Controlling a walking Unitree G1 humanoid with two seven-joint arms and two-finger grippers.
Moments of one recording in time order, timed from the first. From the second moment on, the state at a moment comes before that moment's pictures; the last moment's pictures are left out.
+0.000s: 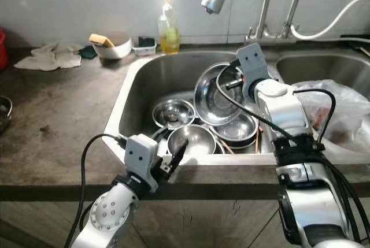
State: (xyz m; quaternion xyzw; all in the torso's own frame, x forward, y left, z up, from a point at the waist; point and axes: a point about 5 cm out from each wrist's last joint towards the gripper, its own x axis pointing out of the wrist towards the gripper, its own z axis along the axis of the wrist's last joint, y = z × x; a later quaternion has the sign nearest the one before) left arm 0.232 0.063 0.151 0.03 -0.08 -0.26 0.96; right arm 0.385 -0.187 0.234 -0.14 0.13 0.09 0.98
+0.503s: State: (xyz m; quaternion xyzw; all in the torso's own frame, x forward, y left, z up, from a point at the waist) left arm 0.227 0.064 0.158 0.03 -0.09 -0.26 0.96; right arm 0.388 -0.180 0.191 -0.14 0.23 0.14 0.95
